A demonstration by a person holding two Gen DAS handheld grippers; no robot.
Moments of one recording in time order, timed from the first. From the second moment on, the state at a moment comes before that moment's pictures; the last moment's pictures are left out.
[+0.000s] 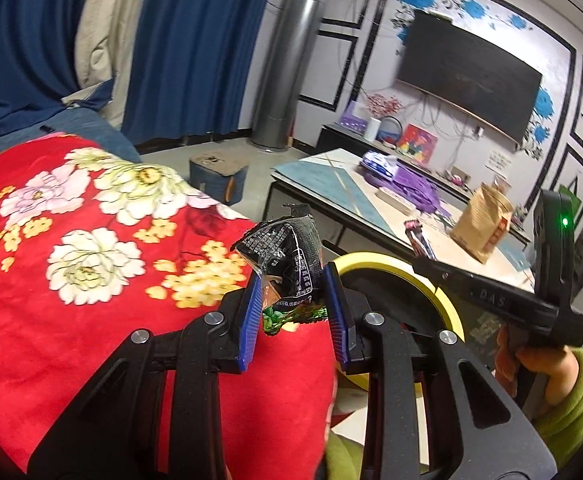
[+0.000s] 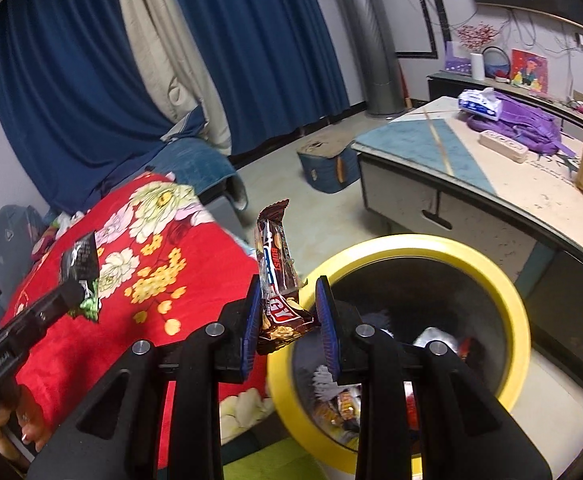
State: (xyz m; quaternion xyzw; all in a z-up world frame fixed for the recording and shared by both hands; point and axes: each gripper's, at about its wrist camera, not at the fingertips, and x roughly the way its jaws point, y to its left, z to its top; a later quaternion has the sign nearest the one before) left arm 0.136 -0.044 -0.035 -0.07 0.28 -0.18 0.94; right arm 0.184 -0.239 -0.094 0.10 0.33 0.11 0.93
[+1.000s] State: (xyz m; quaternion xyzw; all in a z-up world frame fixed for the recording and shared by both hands) left arm 0.137 -0.181 -0.079 0.06 0.33 -0.28 0.90; right arm 0.178 -0.336 -0.133 0.16 0.37 0.02 0.92
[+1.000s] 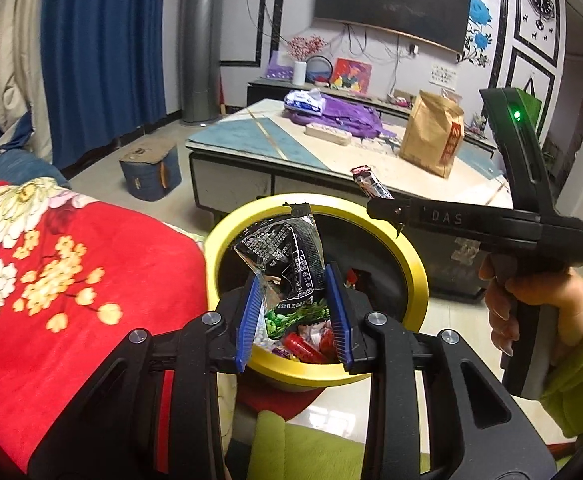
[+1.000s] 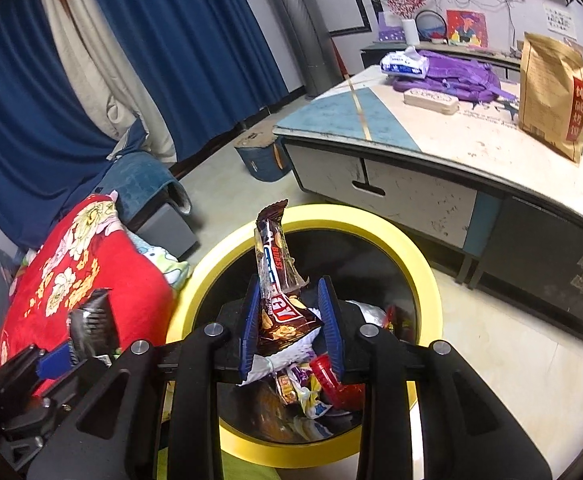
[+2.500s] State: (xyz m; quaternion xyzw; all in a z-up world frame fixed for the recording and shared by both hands) left arm 0.099 -0.056 -0.025 -0.02 0.27 -0.13 0.95; right arm 0.092 -0.244 -0.070 0.07 0.25 0.06 0.96
